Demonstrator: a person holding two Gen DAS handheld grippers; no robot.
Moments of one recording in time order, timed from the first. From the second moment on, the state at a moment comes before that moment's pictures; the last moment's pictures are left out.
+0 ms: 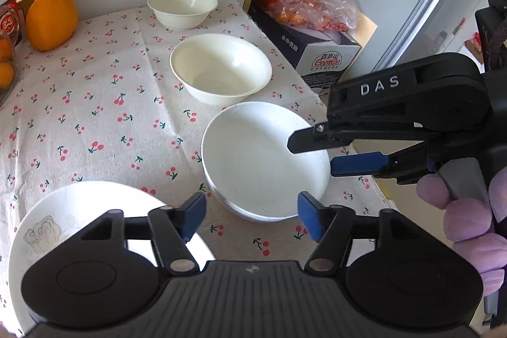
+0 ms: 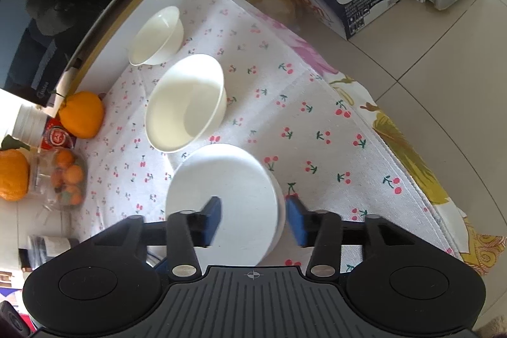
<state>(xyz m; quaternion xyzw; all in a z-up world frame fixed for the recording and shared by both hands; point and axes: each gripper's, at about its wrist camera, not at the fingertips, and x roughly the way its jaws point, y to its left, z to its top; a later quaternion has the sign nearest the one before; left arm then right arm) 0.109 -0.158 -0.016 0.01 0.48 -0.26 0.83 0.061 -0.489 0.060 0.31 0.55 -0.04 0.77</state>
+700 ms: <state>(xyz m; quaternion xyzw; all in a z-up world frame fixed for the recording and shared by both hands) 0.121 -0.140 0.004 -0.01 0.43 -0.23 0.87 0.061 -0.512 0.071 0.37 0.48 -0.03 0.79</state>
